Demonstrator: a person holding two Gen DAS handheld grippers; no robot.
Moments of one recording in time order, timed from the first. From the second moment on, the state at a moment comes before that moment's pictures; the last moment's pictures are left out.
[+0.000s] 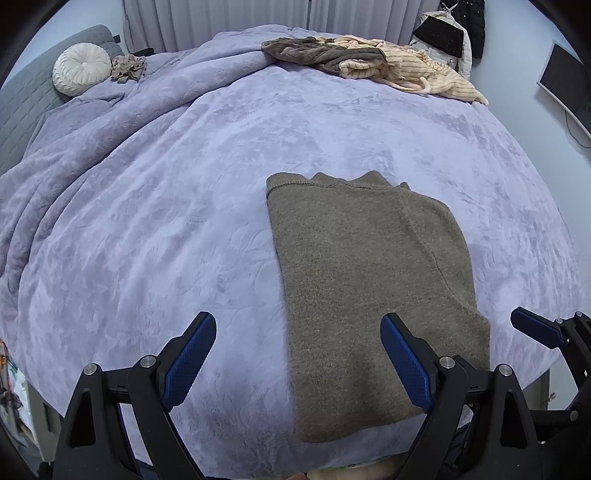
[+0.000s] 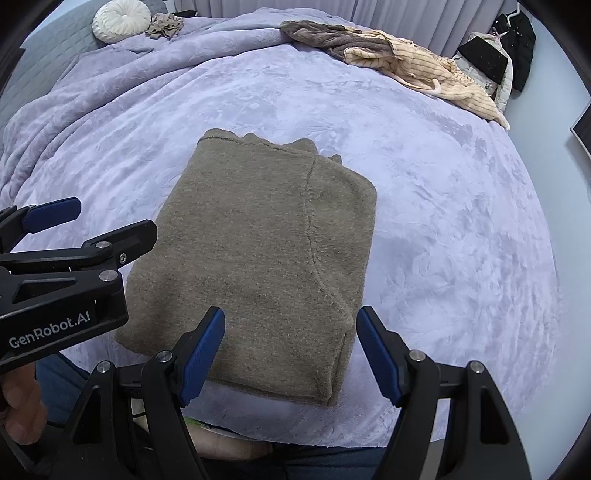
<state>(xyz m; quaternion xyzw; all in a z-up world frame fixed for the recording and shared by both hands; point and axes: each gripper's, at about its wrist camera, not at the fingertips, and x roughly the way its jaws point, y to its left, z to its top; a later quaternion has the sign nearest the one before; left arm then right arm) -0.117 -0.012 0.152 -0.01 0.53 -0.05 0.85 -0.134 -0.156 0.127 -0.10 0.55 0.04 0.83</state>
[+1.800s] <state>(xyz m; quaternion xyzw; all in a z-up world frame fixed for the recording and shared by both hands) -0.128 -0.021 0.164 0.01 0.51 -0.03 0.86 -0.136 -0.170 0.129 -0.07 0.54 0.06 0.84</state>
